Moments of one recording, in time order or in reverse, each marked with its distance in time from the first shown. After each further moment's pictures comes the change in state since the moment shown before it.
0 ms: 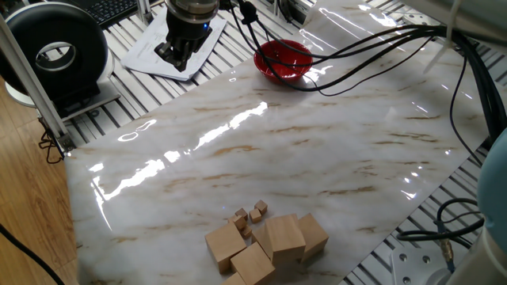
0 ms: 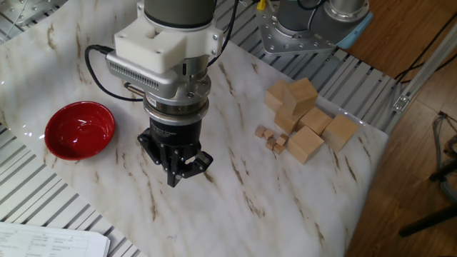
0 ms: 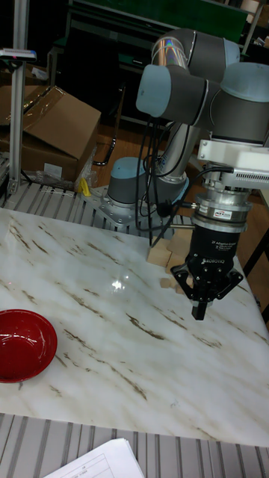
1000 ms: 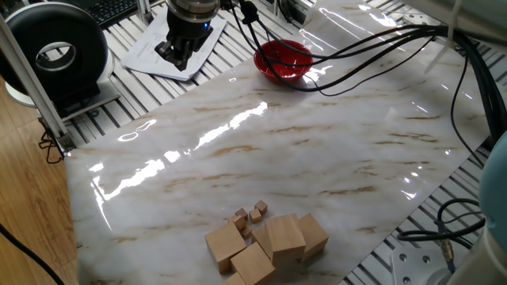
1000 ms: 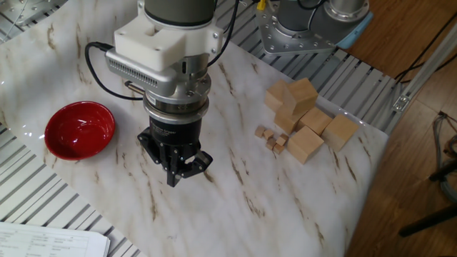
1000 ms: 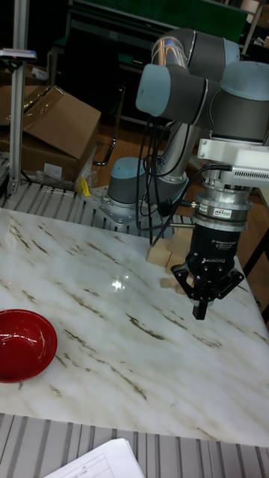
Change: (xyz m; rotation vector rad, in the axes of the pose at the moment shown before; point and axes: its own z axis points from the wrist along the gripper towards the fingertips) arm -0.003 0.002 -0.001 -0.007 -0.012 0.031
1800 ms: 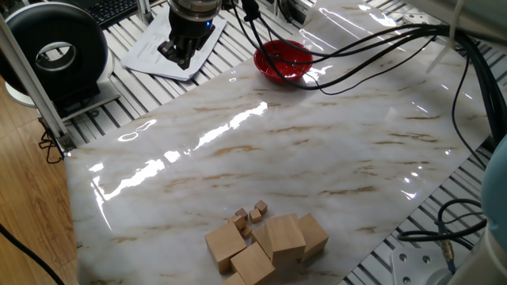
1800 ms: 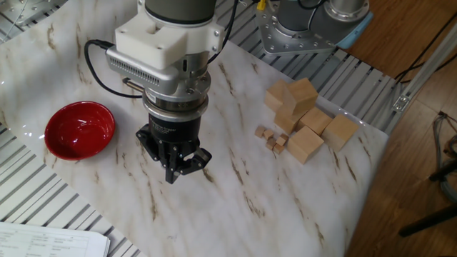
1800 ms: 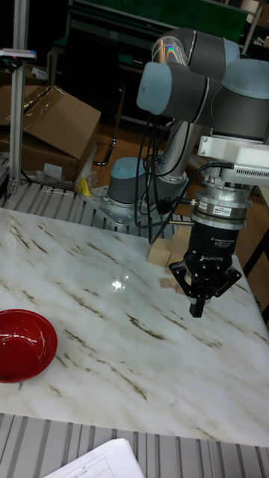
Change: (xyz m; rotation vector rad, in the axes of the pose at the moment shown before) arm 0.002 -0.005 -0.003 0.020 0.007 -0.022
